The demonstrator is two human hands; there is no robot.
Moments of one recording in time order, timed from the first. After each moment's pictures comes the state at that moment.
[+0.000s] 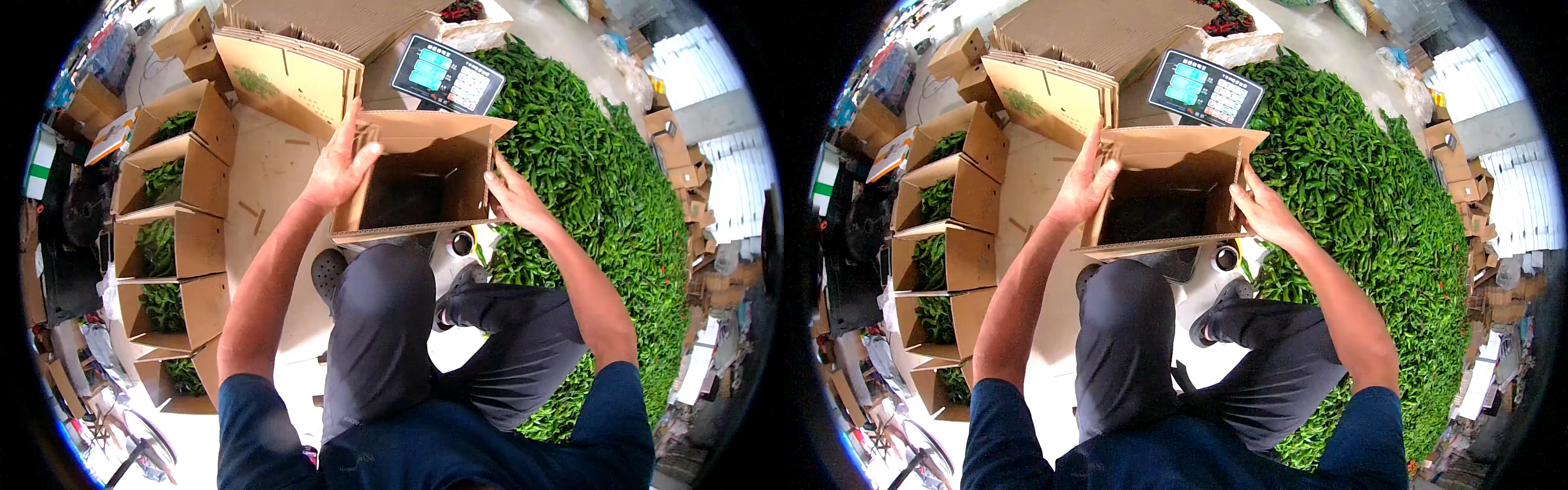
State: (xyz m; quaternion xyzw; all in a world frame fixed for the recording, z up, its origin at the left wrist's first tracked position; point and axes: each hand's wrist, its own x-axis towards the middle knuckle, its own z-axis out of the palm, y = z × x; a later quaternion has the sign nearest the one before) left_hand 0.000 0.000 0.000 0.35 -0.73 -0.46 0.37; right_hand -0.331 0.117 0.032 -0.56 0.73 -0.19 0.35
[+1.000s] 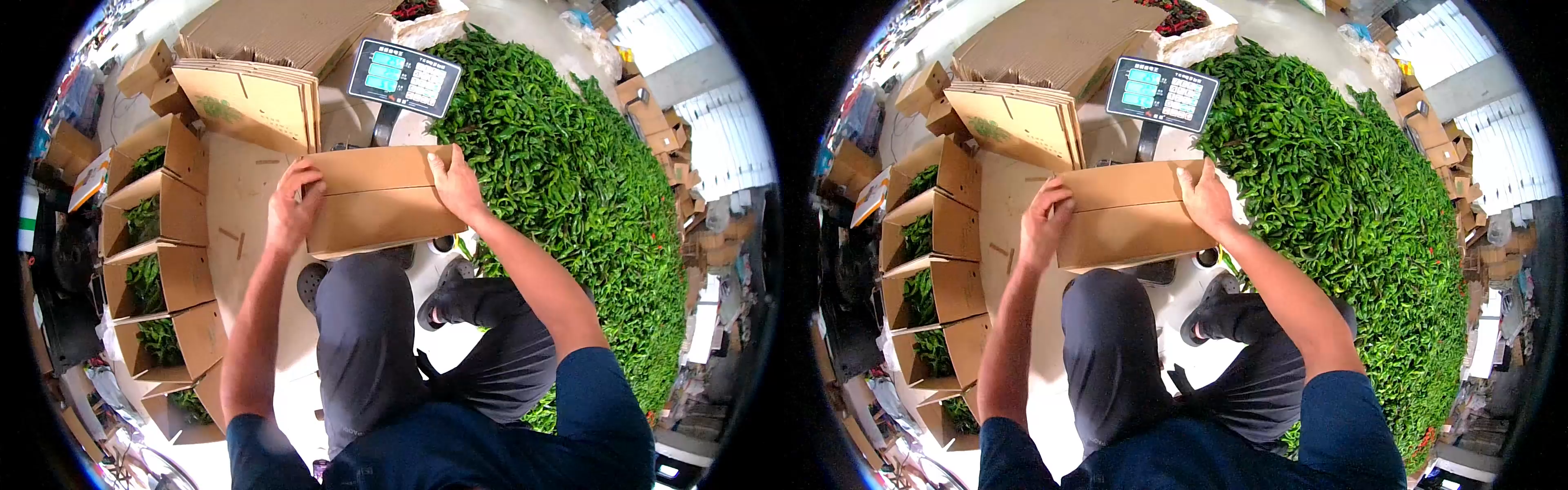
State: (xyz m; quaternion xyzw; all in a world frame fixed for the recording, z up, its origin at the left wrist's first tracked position) left_hand 0.023 0.025 -0.036 0.42 -0.72 -0.39 0.39; right_hand -0.294 0.094 -0.019 -0.52 0.82 -0.20 0.15
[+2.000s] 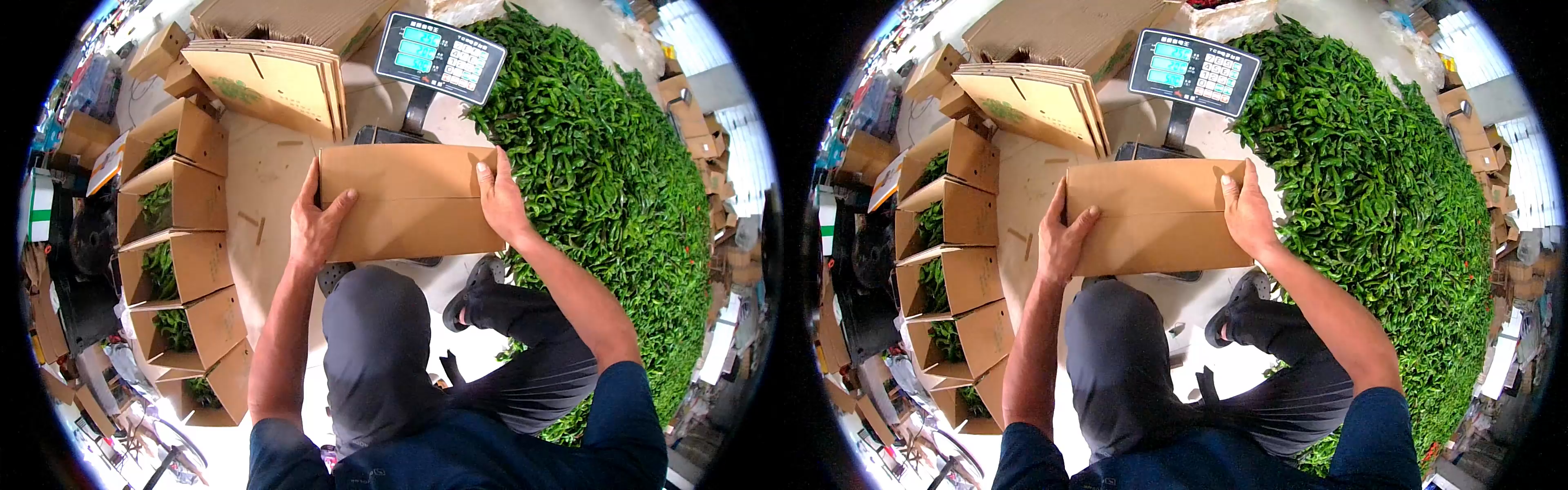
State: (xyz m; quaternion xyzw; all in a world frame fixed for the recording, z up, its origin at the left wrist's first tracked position) left_hand 0.004 0.048 -0.026 0.52 -0.56 -0.53 0.37; right_hand -0.301 0.117 -0.032 -0.51 0.78 -0.30 0.21
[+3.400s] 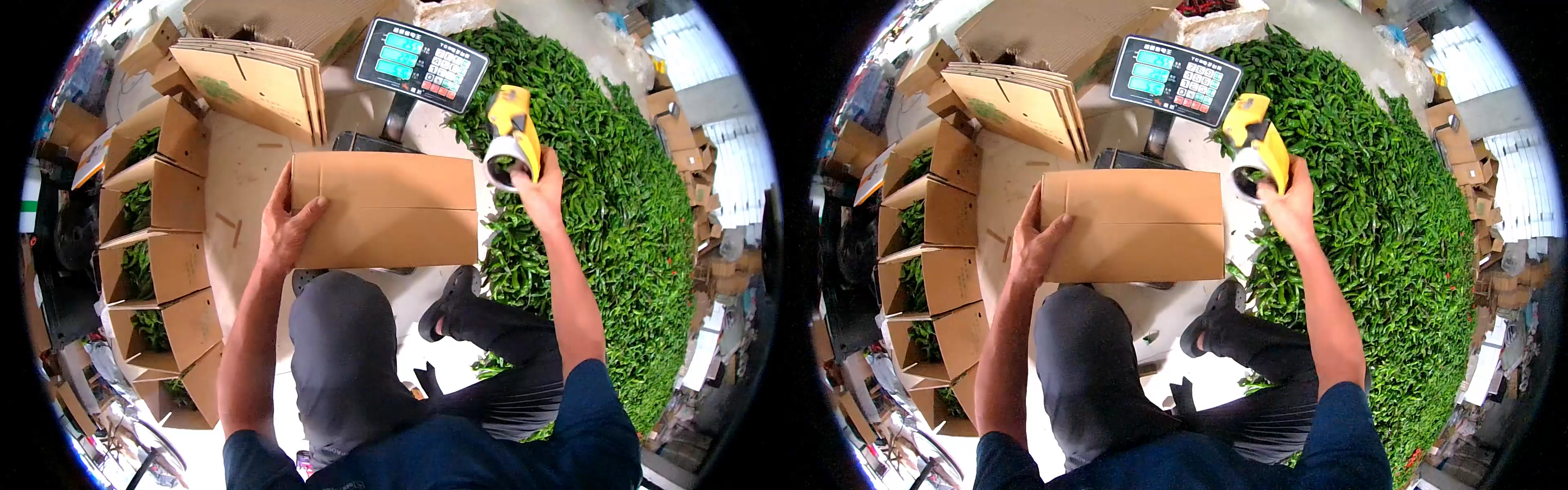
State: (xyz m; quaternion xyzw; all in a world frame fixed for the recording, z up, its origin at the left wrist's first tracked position) left_hand 0.002 0.045 -0.023 0.47 -0.50 -0.61 0.39; right_hand -0.396 0.112 0.010 -0.50 0.72 -0.45 0.18
